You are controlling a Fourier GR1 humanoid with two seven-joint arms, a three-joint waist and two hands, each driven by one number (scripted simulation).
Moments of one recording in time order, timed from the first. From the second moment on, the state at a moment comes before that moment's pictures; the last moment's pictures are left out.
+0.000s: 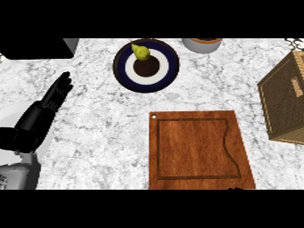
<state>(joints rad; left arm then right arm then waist) -0.15 0.17 0.08 -1.62 -0.08 -0.23 0.04 0.45 -0.42 0.53 -1.95 1.00 -0.06 0.17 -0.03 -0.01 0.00</state>
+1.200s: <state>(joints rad) -0.15 0.17 0.09 -1.61 -0.08 -0.23 0.03 0.76 -0.50 0.24 -2.38 0.61 -0.27 -0.04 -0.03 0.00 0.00</state>
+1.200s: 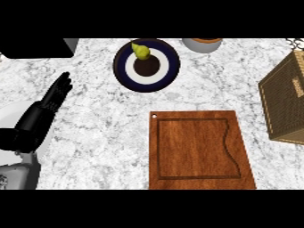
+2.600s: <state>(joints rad) -0.17 0.16 0.07 -1.62 -0.08 -0.25 0.04 -0.14 -0.67 -0.45 -1.86 0.07 0.00 0.40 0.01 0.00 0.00</state>
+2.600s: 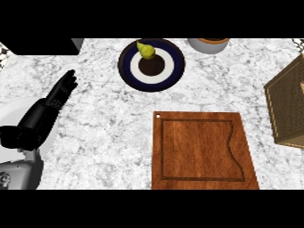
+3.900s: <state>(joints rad) -0.16 0.15 0.07 -1.60 -0.10 -0.24 0.02 -0.45 -0.71 -0.52 -1.05 0.15 -0.09 -0.21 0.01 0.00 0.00</state>
